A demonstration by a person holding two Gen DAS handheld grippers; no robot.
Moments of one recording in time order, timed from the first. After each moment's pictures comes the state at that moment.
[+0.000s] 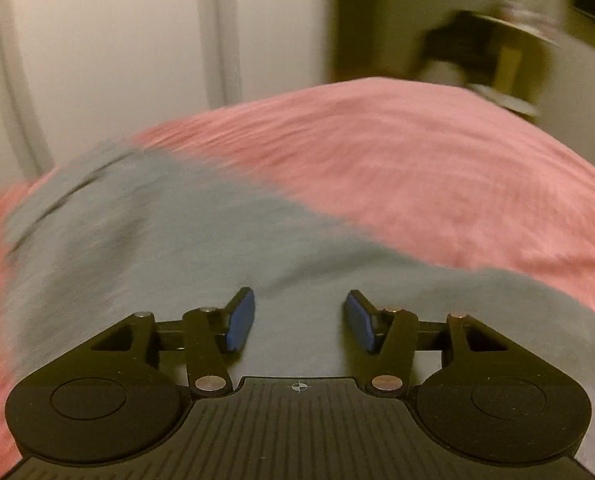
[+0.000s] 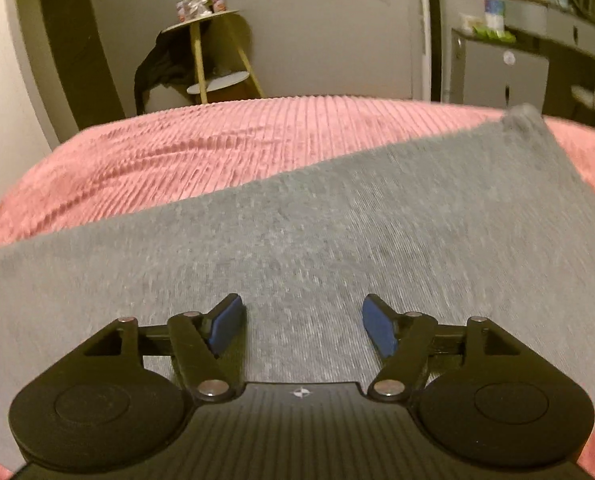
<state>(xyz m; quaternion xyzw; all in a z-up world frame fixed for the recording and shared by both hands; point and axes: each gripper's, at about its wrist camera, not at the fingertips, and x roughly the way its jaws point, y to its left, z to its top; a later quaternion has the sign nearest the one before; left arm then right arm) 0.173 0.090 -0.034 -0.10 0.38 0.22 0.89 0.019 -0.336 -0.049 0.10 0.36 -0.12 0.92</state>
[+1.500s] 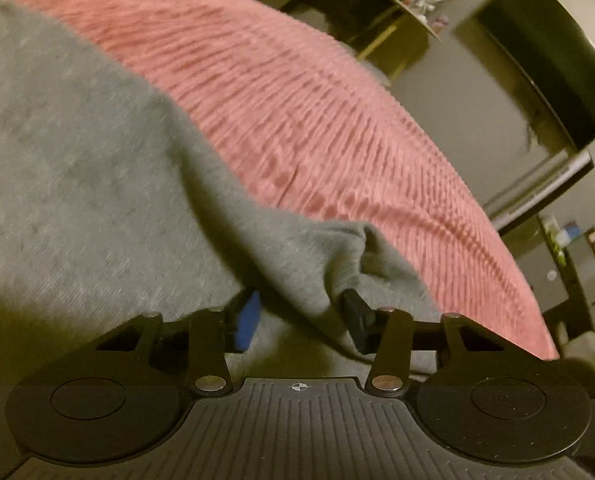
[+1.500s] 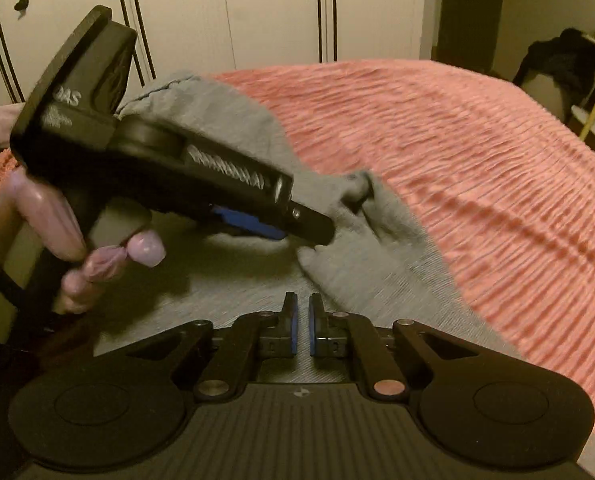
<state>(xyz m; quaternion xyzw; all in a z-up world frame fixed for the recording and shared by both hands) 0.191 0.087 -0.063 -0.28 0.41 -0.08 0.86 0.142 -0.092 -0.031 -0.13 0.40 0.38 0.82</state>
